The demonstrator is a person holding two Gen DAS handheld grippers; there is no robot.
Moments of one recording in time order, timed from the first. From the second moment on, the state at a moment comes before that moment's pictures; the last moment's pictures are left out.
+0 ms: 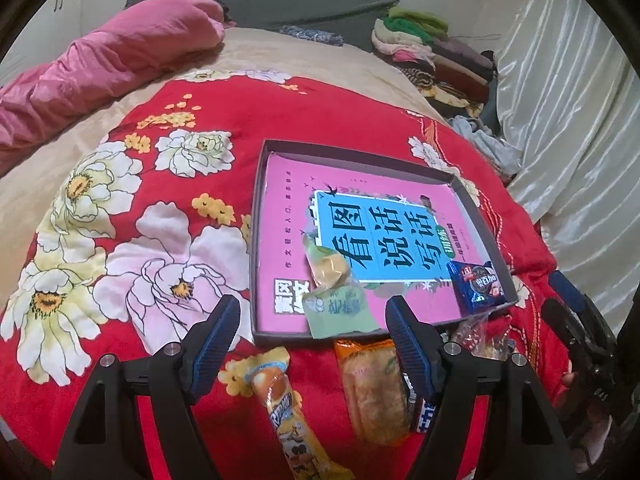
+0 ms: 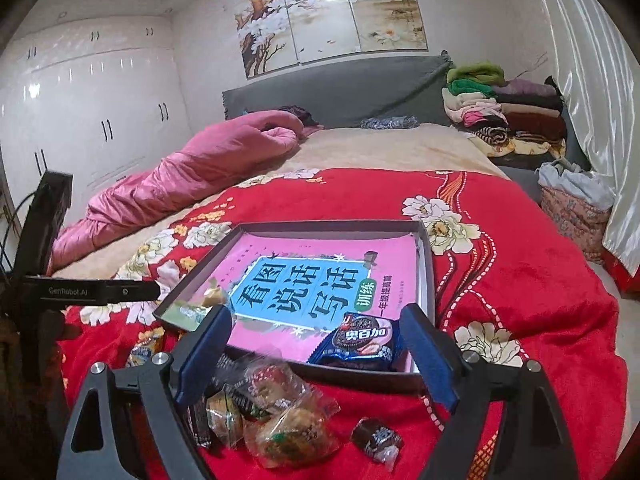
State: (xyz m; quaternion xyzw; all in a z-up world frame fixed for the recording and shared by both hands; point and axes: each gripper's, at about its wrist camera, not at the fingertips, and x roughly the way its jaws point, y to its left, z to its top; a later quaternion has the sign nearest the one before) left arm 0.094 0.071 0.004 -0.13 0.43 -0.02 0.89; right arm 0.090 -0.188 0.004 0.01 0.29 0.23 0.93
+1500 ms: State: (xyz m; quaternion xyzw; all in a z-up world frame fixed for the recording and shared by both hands) left arm 0.046 0.068 -0.021 -0.14 0.49 -0.02 0.86; right arm 0.048 -0.179 -0.008 -0.03 0.33 0.21 0.92
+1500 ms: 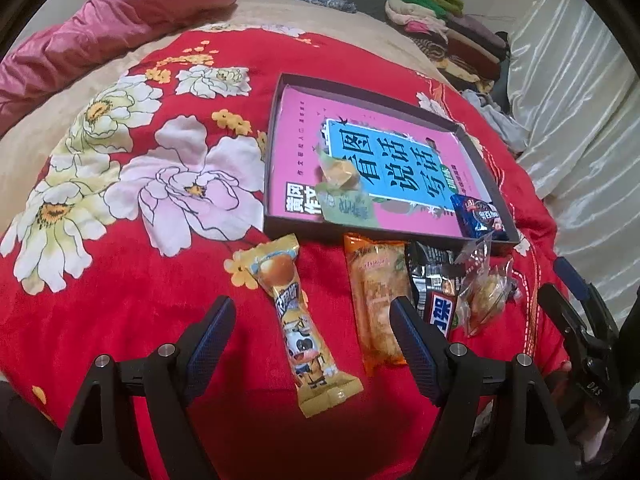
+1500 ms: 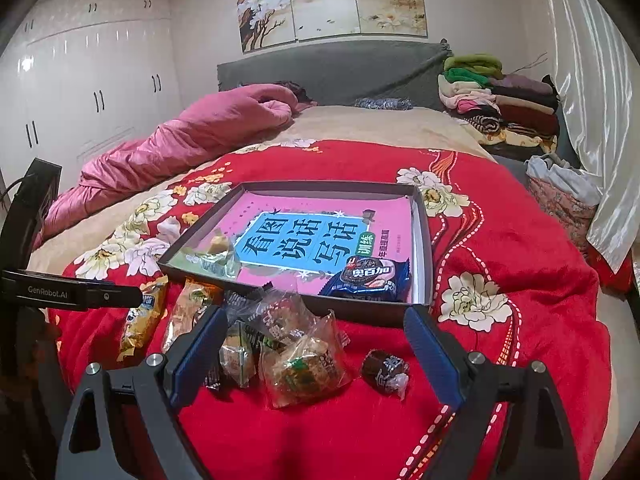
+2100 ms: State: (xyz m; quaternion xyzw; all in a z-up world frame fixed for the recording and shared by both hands) left arm 0.047 0.068 -0.045 -0.15 0.52 -0.02 0.84; right arm 0.061 -0.164 -0.043 -0.08 0.40 0.20 0.89
